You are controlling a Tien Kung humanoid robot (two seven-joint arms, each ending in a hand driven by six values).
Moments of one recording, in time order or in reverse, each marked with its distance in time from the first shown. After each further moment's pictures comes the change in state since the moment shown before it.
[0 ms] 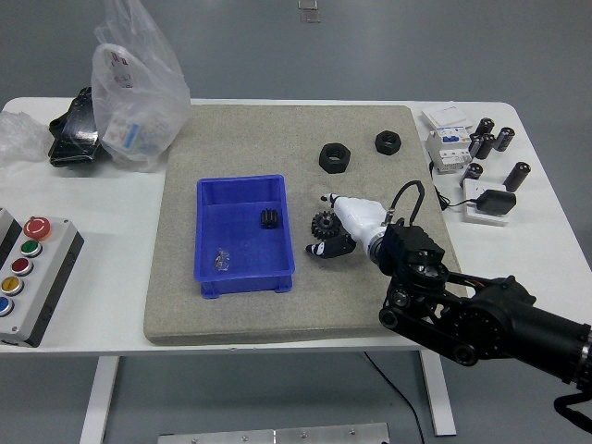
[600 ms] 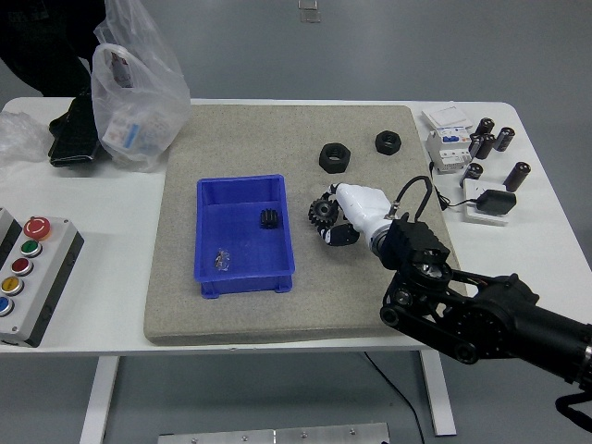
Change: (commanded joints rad) left arm 0.001 -0.001 0.002 0.000 -0.003 -0.001 -0.003; right arm 0.006 -0.021 0.038 0.057 -0.037 -0.102 0.035
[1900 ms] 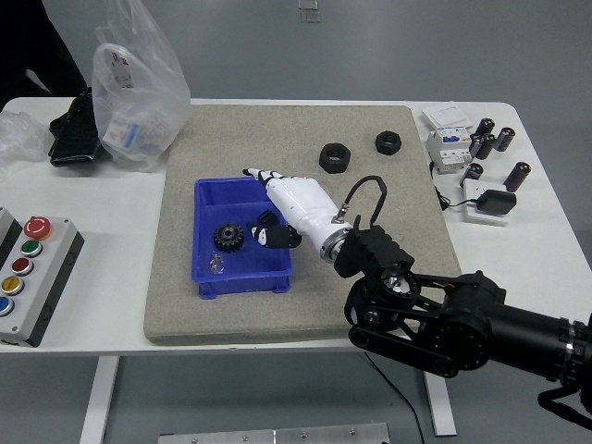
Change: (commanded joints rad) left arm 0.000 0.001 -0.033 0.000 0.031 0.004 0.024; right arm 0.032 0.057 -0.078 0.087 -0.002 -0.117 0.115
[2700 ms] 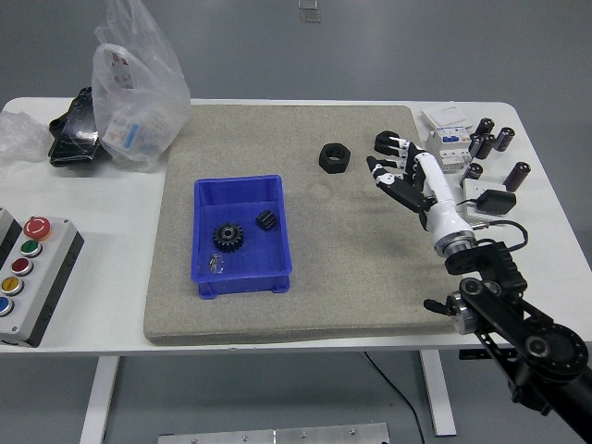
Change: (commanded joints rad) left arm 0.019 -0.019 -0.027 0.000 -0.004 0.000 -0.019; right arm -0.482 -0.076 0.703 -0.046 0.794 0.091 0.724
